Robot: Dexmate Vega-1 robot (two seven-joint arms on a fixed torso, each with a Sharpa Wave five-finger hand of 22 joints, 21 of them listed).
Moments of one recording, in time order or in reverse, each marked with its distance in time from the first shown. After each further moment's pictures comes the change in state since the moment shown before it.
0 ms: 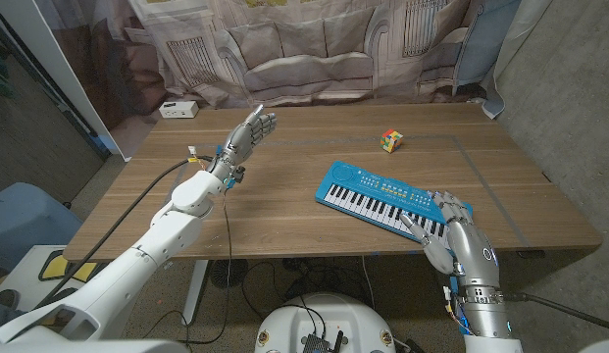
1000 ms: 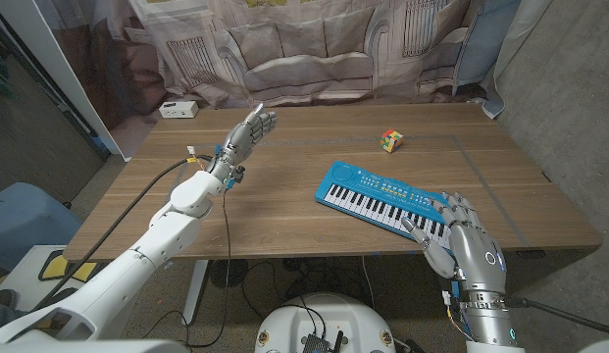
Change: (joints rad) left arm 0.012 0.007 -0.004 -0.029 0.010 -0.005 0.013; left_hand 0.000 0.000 -0.001 -0.007 0.000 0.007 0.000 0.000 0.005 0.005 0.005 0.000 0.000 0.005 -0.005 0.000 0.000 0.000 0.000 0.000 0.000; right arm -0.020 -0.076 -0.075 -0.068 -0.065 -0.249 -0.029; right_hand -0.023 0.012 -0.013 0.013 0.000 0.135 -0.099 0.015 0.000 -0.080 -0.040 -0.031 0.002 -0.086 0.062 -0.027 0.002 -0.121 0.097 -0.020 0.005
